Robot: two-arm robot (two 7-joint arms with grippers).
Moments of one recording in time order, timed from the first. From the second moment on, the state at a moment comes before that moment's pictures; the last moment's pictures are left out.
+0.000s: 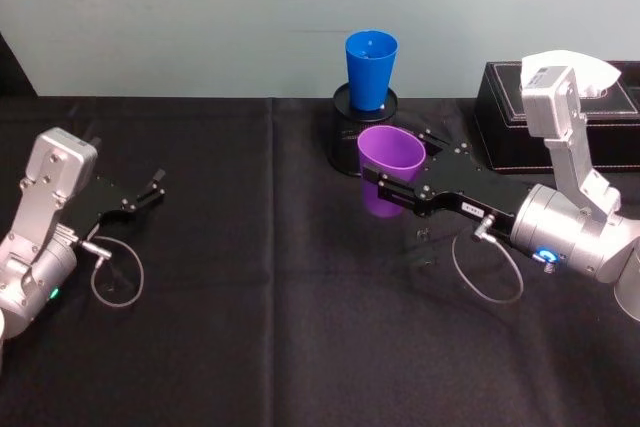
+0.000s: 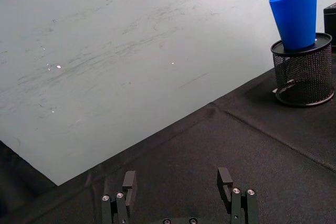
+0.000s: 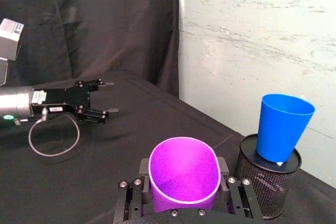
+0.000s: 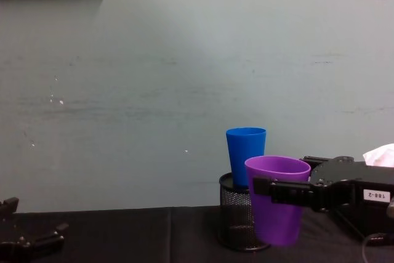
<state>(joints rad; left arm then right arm) -0.20 0.60 0.45 -1.41 -0.25 -0.12 0.03 0.34 0.50 -0.43 -1.47 0.45 0.01 0.59</state>
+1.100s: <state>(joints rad) -0.20 0.60 0.45 -1.41 -0.25 -0.12 0.03 0.34 0.50 -0.43 -1.47 0.45 0.01 0.59</state>
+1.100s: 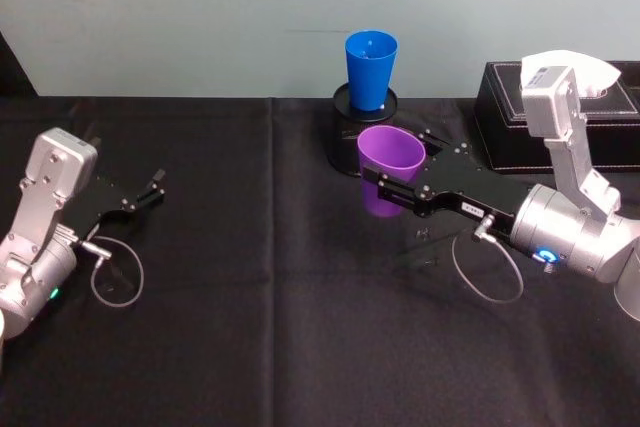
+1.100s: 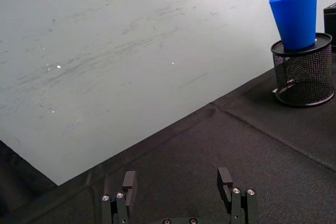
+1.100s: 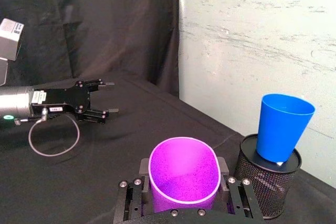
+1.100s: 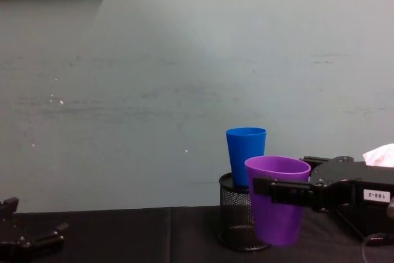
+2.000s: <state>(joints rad) -0.20 0.60 0.45 -1.41 -0.25 -0.12 0.03 0.41 0.47 -0.45 -1.40 0.44 0.03 0.56</state>
